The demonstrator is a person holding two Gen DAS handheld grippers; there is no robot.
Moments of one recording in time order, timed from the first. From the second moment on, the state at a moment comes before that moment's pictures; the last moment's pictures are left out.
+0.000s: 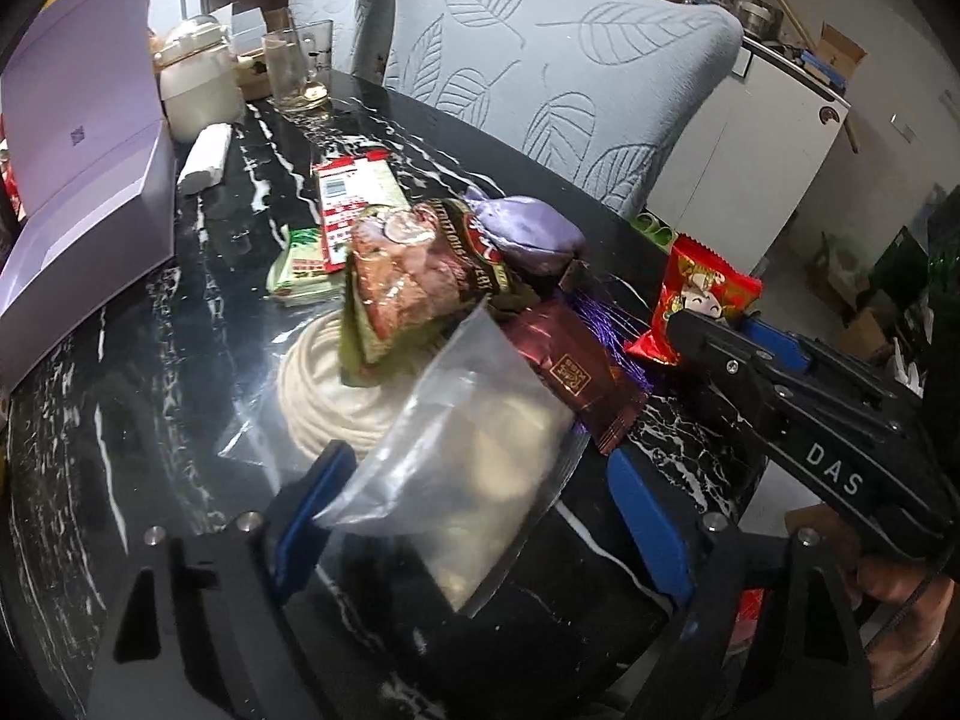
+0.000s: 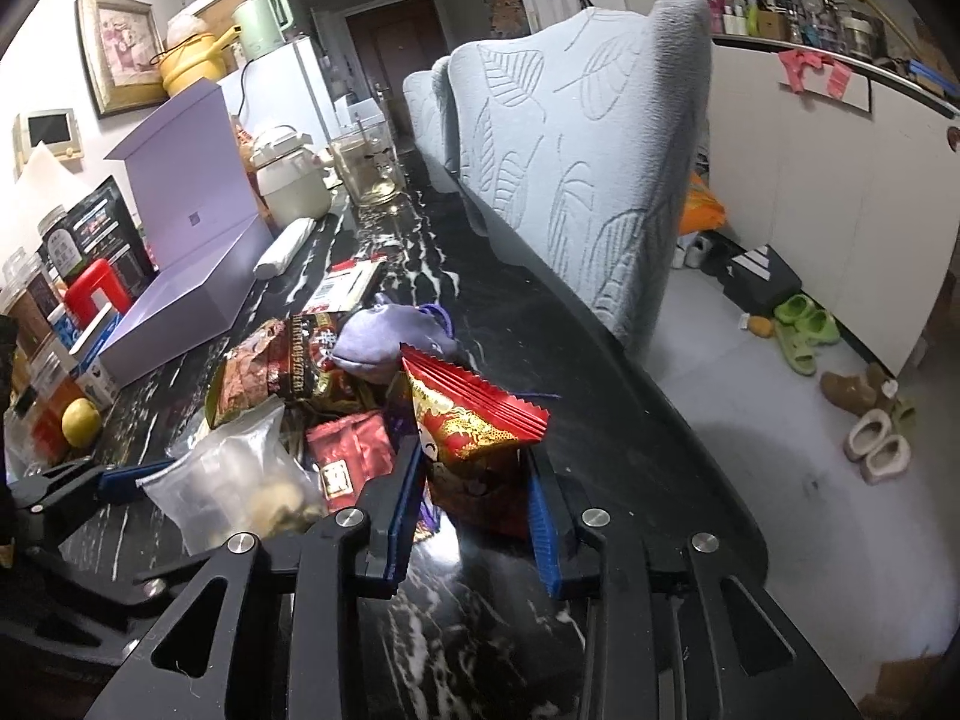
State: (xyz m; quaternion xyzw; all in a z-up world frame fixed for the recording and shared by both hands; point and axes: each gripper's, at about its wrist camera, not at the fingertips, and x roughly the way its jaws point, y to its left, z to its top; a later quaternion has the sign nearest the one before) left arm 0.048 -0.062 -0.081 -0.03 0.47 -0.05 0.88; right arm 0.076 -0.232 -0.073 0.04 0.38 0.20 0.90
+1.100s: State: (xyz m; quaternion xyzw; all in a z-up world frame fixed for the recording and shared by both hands) left arm 0.020 -0.044 -0.047 -0.06 0.40 -0.07 0.91; right arm 0.053 -0.237 -0.064 0.04 0.37 0.19 0.91
